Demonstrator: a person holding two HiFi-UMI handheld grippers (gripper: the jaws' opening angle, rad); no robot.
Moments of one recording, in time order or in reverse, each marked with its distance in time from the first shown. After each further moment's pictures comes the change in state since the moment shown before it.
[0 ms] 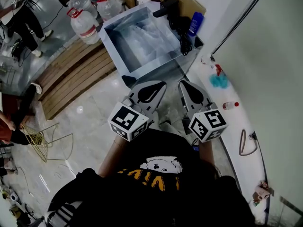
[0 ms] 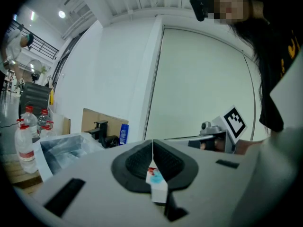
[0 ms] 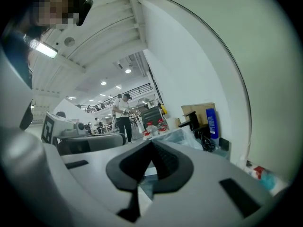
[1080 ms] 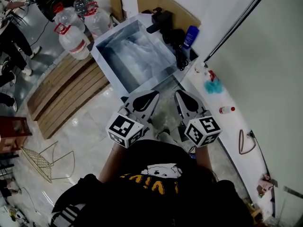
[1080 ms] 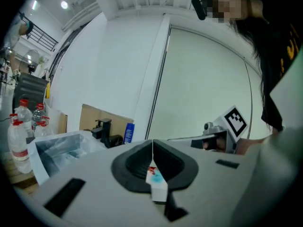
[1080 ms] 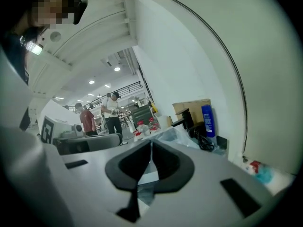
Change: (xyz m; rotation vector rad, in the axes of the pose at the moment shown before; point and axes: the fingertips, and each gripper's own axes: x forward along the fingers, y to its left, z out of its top) left arm 0.014 0.069 0.006 -0.040 0.018 -0.062; right arm 0.053 -0.016 0.008 0.058 0.021 -0.124
